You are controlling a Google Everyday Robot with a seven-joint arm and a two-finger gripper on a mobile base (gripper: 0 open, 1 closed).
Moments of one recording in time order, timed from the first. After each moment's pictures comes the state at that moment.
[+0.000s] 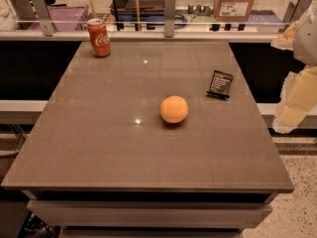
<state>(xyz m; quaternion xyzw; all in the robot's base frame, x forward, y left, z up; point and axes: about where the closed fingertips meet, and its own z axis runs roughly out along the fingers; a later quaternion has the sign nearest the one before) 0.438 -0.214 0.985 -0.60 0.78 -0.05 0.17</state>
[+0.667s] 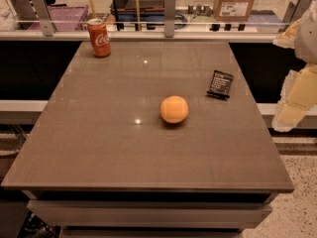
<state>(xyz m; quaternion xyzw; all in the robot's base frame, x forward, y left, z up) 0.439 -0.215 0.989 -0.59 0.78 -0.05 0.18</state>
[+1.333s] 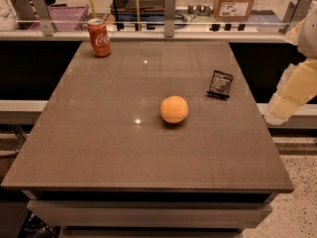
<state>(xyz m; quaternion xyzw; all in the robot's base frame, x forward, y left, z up) 0.444 -0.220 0.995 -0.53 0.82 -0.05 0.21</state>
